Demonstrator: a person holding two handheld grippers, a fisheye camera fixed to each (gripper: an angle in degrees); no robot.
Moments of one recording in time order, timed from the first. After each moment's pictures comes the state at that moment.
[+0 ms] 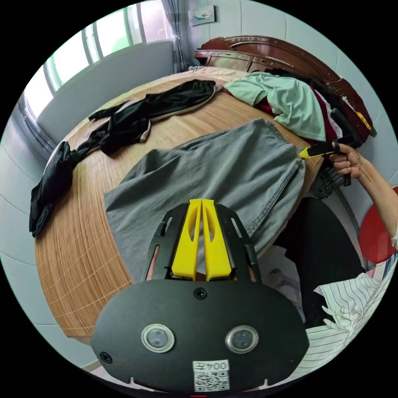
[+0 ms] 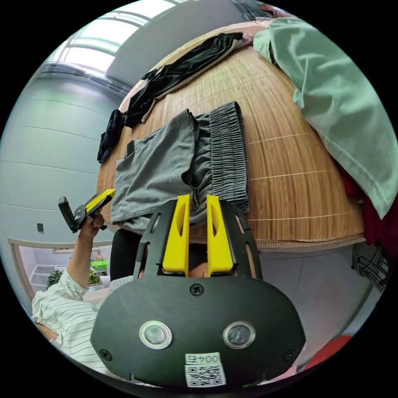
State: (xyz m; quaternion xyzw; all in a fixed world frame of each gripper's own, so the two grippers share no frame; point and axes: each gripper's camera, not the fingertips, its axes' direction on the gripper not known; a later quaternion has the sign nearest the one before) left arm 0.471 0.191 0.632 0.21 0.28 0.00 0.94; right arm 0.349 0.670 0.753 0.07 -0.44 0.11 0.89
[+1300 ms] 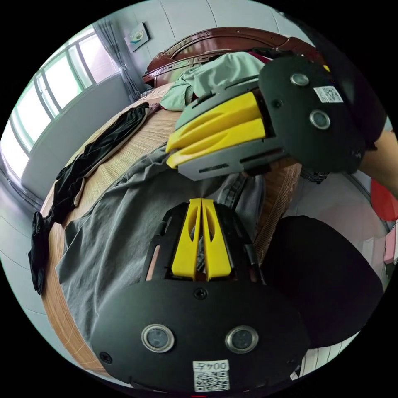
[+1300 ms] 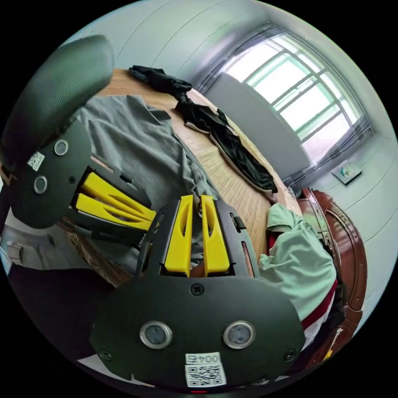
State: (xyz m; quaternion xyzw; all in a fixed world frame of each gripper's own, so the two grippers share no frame) left arm 0.691 0.132 0.551 0.25 0.22 0.11 0.94; right arm 0.070 0.656 0.613 0.37 0.01 -0.23 0.90
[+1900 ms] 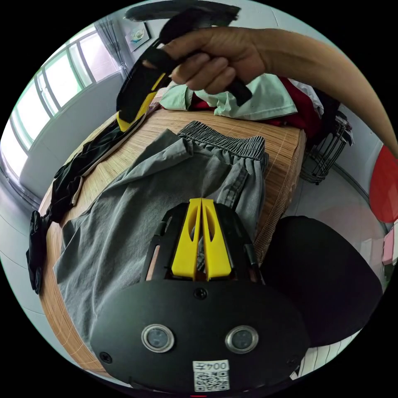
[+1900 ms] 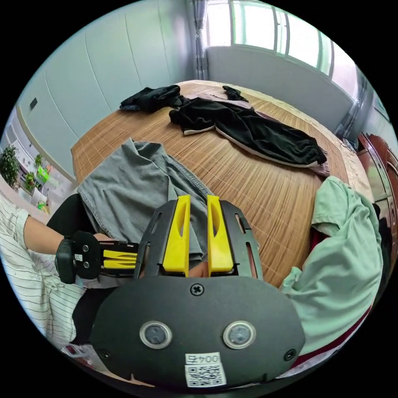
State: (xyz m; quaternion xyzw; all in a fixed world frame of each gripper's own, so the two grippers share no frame) left arm 0.701 0.125 0.550 0.25 0.24 0.10 0.93; right arm 0.096 0.501 0.549 0.24 -0.25 -0.21 0.91
